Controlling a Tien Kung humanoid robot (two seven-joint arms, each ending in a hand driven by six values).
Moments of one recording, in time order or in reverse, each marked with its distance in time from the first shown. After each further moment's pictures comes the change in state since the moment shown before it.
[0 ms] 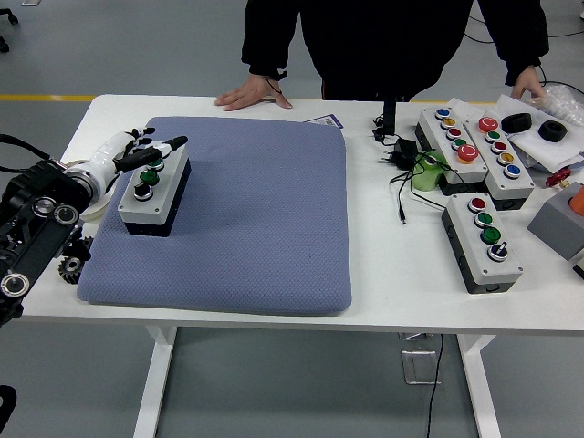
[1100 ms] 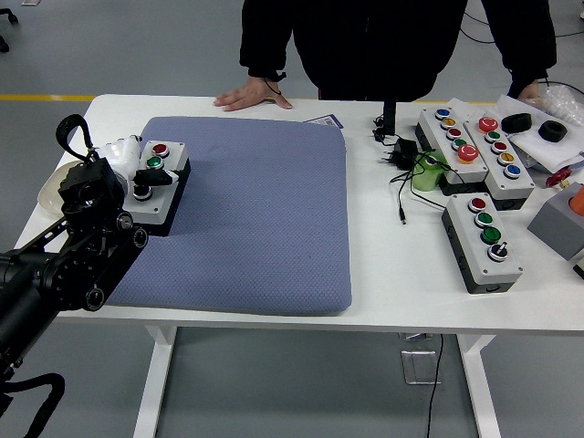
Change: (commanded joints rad) left arm -0.077 -0.124 0.051 0.145 0.567 -0.012 0.145; right arm 0.001 -0.003 -0.012 0.000 0.015 0.005 0.004
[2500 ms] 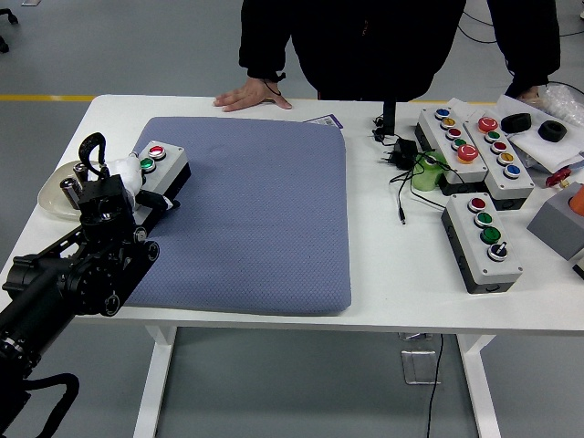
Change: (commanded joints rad) left arm -0.024 -0.045 0.045 0.158 0.089 0.045 0.000; right arm -0.001 -0.003 0.001 0.000 -0.009 0.001 -0.001
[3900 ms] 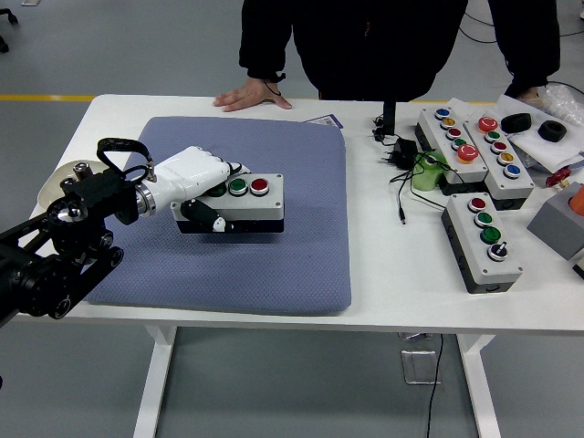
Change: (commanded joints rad) left arm -0.064 0.241 0.365 -0.136 -0.034 0.156 -0.914; right arm 0.009 0.001 0.028 0.000 -0.031 -0.001 -0.005
